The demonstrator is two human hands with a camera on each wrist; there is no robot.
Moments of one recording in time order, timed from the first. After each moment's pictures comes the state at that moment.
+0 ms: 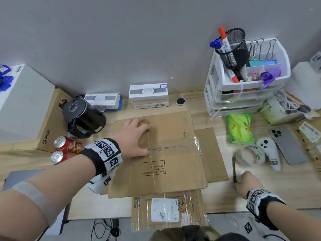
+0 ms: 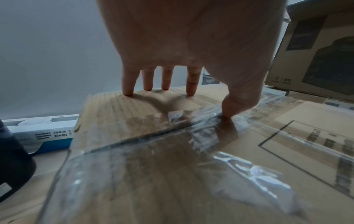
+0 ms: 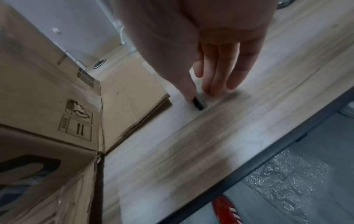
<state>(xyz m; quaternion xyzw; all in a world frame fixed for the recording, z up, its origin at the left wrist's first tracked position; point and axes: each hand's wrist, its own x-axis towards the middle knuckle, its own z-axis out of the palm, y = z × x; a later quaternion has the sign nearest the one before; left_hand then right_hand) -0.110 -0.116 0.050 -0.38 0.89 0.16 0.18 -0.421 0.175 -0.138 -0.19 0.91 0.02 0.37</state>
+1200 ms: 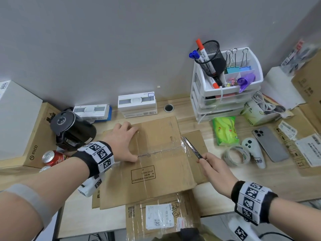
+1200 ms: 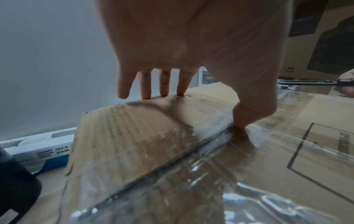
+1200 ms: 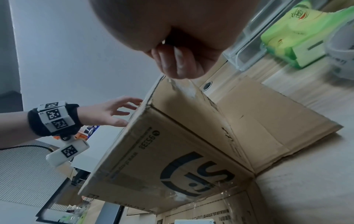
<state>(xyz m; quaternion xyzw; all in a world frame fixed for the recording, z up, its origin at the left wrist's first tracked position) -0.128 -0.126 0.059 -0.37 0.89 0.07 0.25 -0.359 0.125 -0.008 -0.35 0.71 -0.41 0.45</state>
